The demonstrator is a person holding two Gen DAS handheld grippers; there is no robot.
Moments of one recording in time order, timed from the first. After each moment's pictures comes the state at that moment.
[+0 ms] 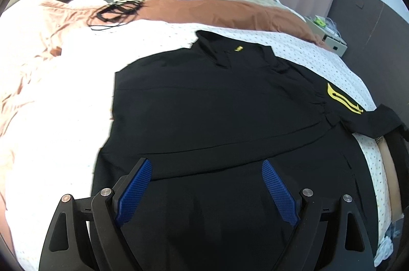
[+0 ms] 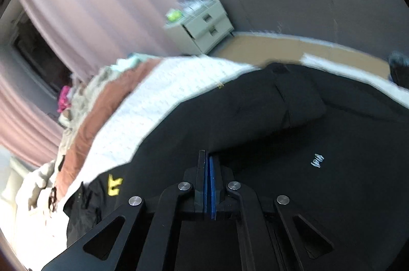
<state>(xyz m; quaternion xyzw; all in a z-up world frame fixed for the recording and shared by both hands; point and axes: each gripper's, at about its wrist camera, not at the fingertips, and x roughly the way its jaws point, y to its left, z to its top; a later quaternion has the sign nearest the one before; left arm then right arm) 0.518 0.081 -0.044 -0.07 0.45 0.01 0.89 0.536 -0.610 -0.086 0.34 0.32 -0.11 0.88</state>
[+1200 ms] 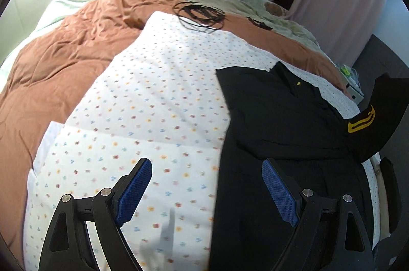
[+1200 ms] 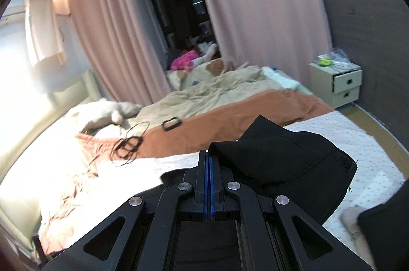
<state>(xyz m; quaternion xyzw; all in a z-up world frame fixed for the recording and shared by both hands) 0.400 0.272 -0.039 -0.18 0.41 0.08 0.89 0.589 -0.227 0.137 0.13 0.25 0.15 0.95</state>
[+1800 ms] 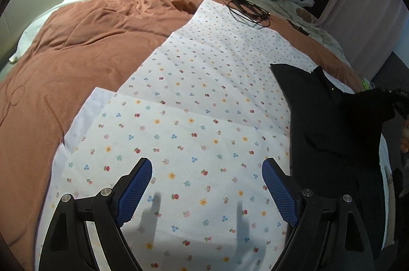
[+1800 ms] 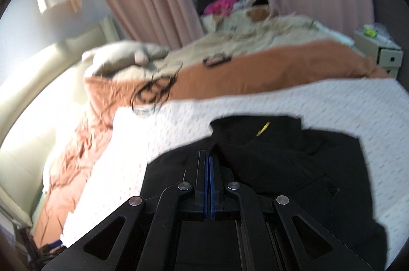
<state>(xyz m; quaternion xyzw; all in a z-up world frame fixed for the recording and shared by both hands) 0.347 0.362 -0.089 -0.22 0.41 0.13 0.87 0.638 -0.013 -0.007 0.09 0.37 0.23 0.90</state>
